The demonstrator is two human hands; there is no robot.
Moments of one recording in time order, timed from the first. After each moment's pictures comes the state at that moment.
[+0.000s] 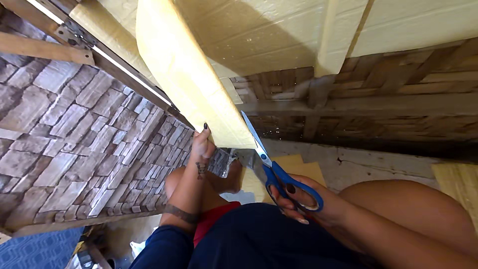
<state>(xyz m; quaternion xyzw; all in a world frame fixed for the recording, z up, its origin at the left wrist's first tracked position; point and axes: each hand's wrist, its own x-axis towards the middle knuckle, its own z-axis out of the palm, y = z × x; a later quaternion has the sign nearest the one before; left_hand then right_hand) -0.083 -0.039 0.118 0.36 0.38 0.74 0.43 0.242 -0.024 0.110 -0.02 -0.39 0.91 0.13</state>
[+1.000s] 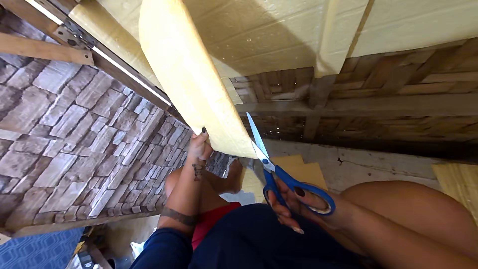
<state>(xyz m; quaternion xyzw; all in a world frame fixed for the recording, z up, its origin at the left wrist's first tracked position) -0.089 -0.047 0.122 0.38 0.40 0.72 0.43 0.241 -0.020 0.095 0.09 -0.39 0.91 0.09</state>
